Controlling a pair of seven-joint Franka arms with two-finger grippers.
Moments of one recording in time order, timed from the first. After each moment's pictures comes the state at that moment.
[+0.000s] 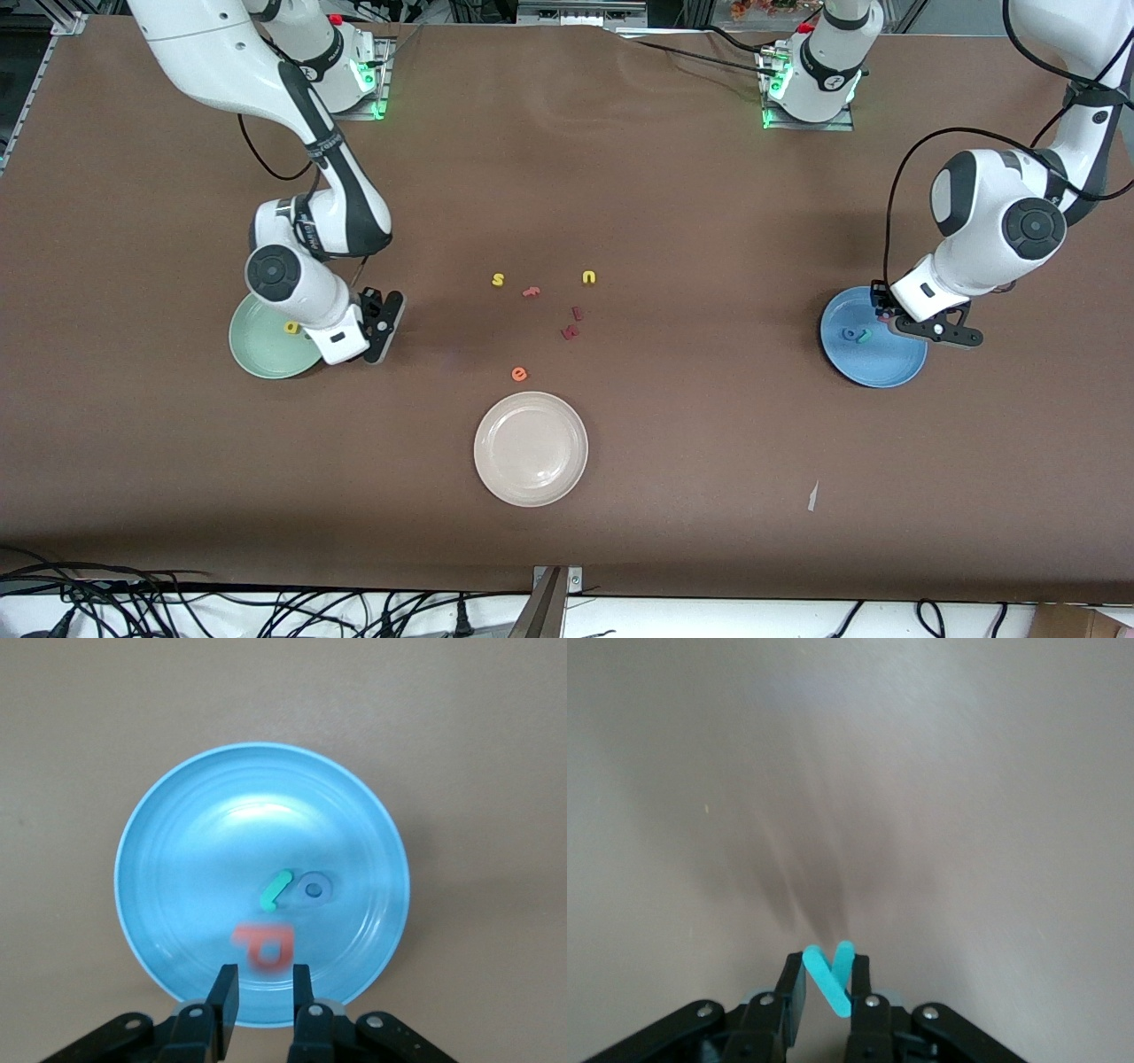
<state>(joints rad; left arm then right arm) 0.16 0.23 -0.10 -2.19 0.12 2.36 0.19 0.33 0.51 -0.08 -1.92 0.08 2.35 -1.04</state>
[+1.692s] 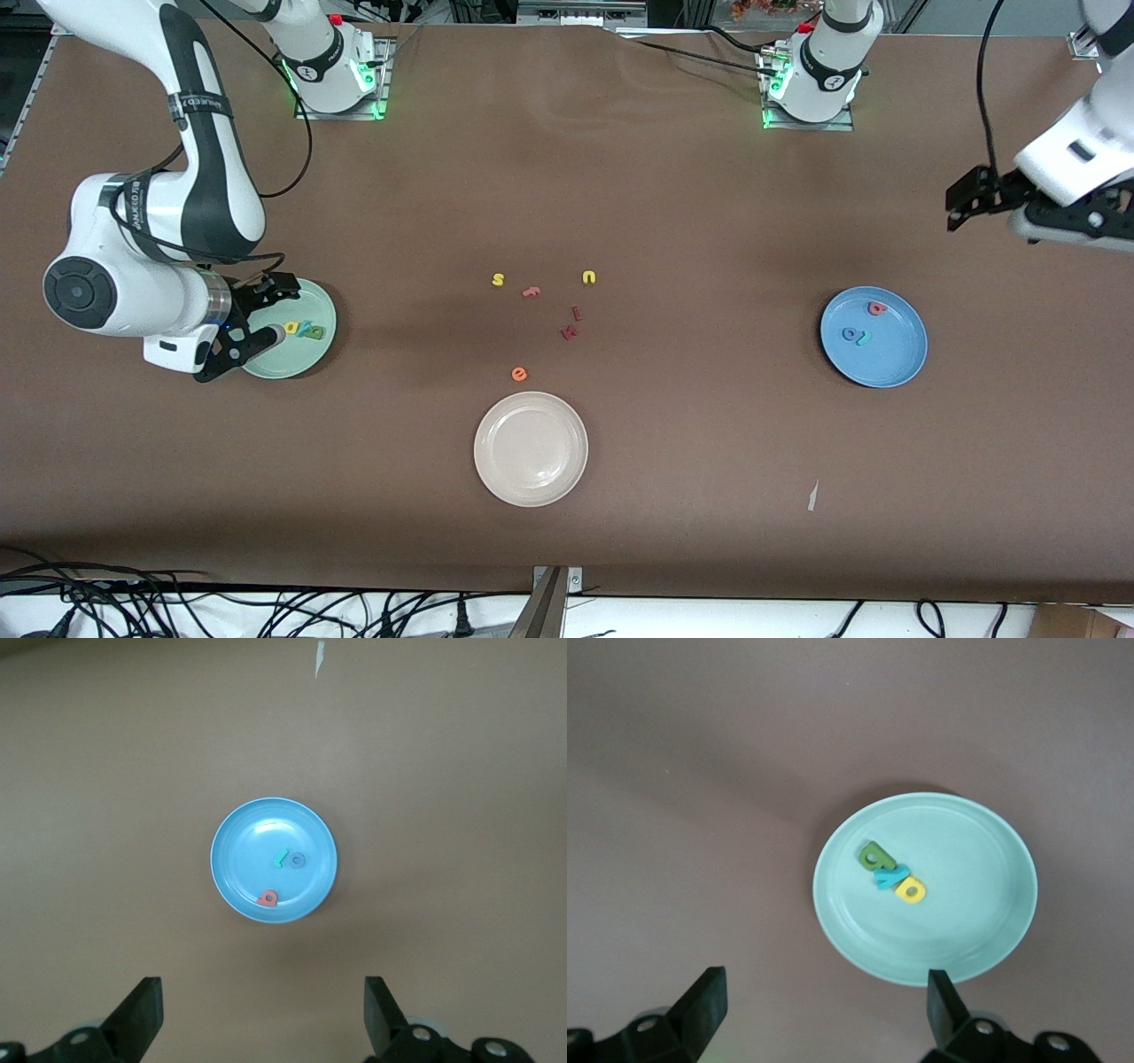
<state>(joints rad) 0.14 -0.09 -0.16 -1.75 0.07 1.67 0.18 0.32 0.42 -0.25 -1.64 0.10 1.76 -0.45</state>
